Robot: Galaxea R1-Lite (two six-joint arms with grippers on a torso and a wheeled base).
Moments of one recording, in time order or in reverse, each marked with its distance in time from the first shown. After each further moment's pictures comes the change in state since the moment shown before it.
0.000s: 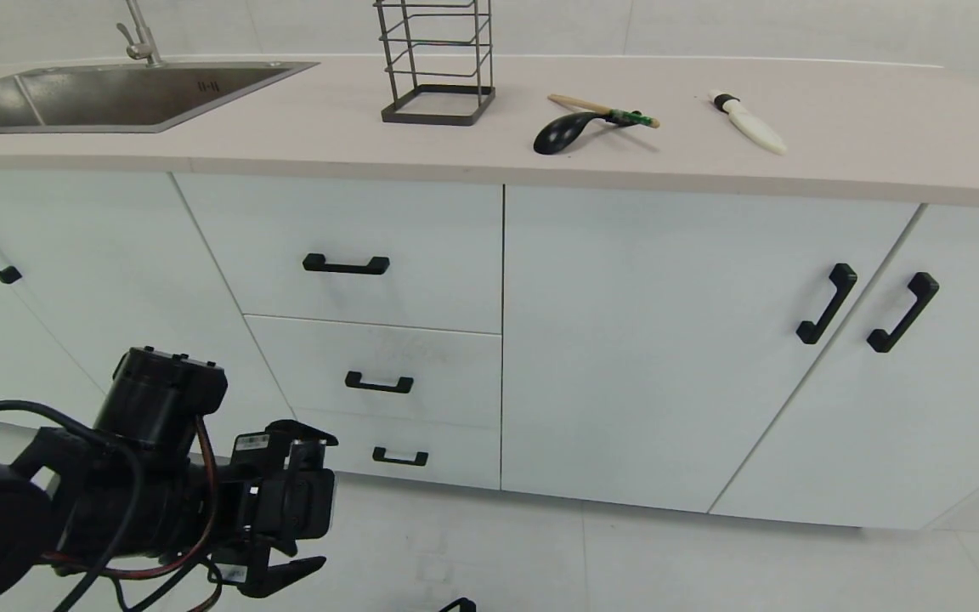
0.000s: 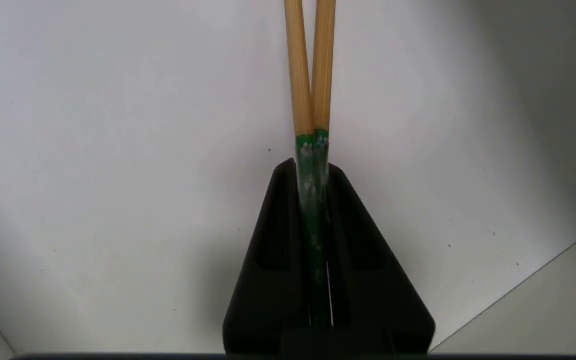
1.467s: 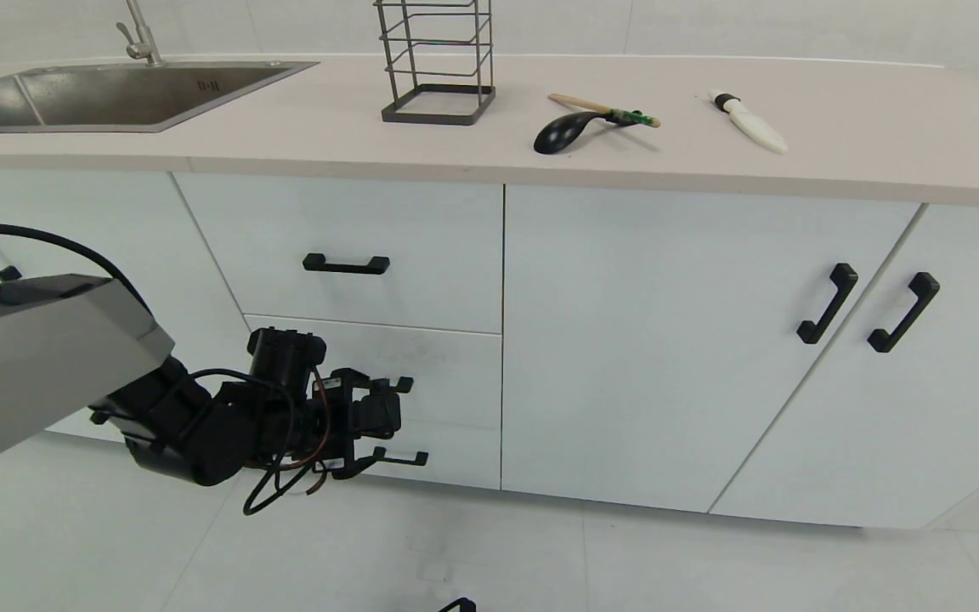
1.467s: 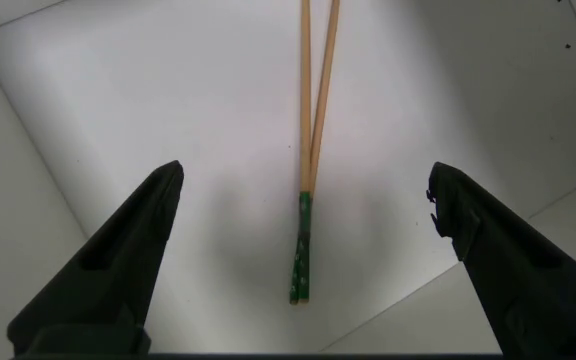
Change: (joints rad) left arm 0.097 0.574 -0.306 -0.397 0.076 0.012; right arm 0.000 0.000 0.000 0.000 0.000 0.000
